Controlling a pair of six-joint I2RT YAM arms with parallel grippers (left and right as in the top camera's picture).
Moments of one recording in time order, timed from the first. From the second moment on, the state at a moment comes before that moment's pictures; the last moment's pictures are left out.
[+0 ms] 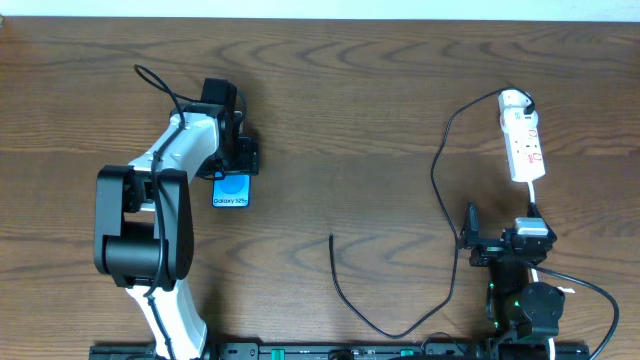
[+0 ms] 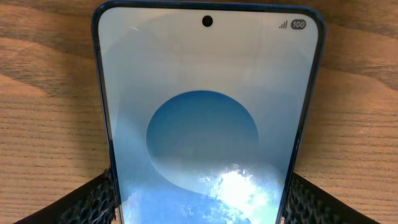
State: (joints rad) left arm -0.09 2.01 1.31 -0.77 0.01 -0.12; right arm -0.02 0.01 0.01 -0.07 0.02 -0.01
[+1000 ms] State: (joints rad) left arm -0.09 2.00 1.31 -0.77 0.01 -0.12; right arm -0.02 0.01 0.01 -0.07 0.02 -0.01
